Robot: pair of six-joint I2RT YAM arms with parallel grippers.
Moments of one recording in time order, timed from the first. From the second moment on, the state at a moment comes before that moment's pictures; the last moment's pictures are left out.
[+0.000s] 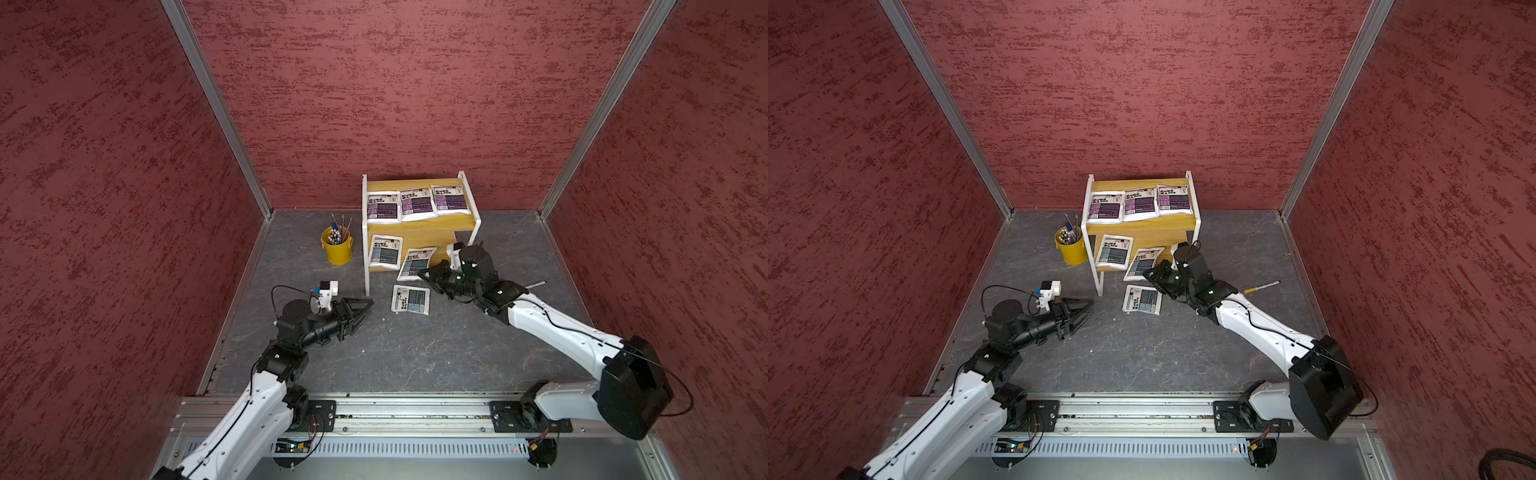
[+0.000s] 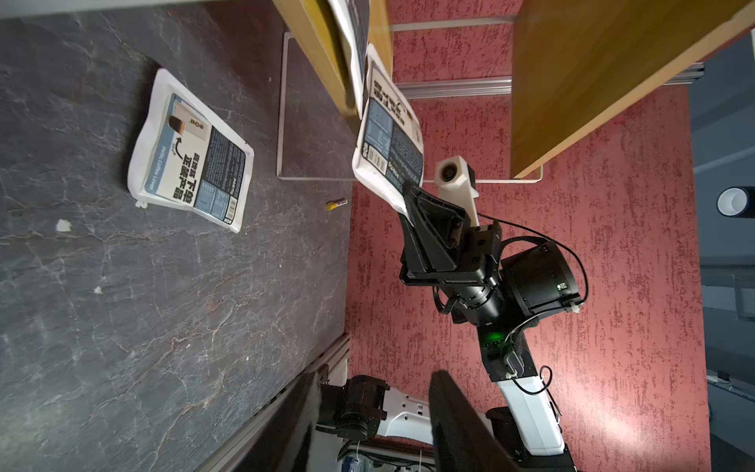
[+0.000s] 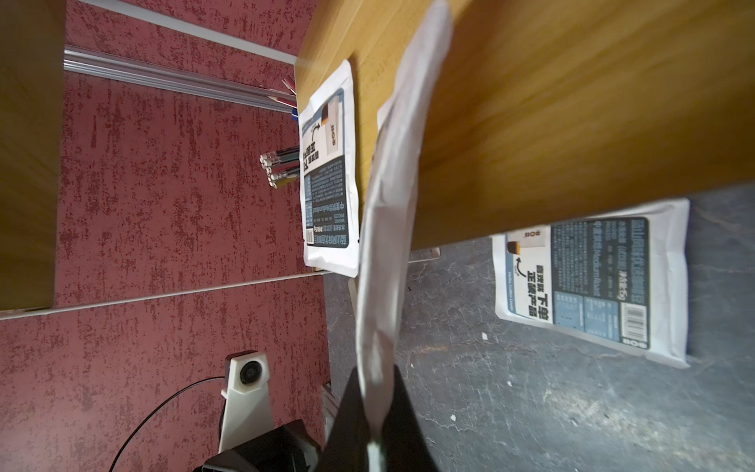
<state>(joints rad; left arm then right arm) -0.36 0.68 0.30 0.17 0.67 -1.40 0.60 1.34 0.92 -0.07 -0.31 1.18</state>
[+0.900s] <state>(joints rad) -0.46 1.35 0.47 0.74 0.66 -1.42 0.60 1.37 0.92 -0.06 -0.32 1.19</state>
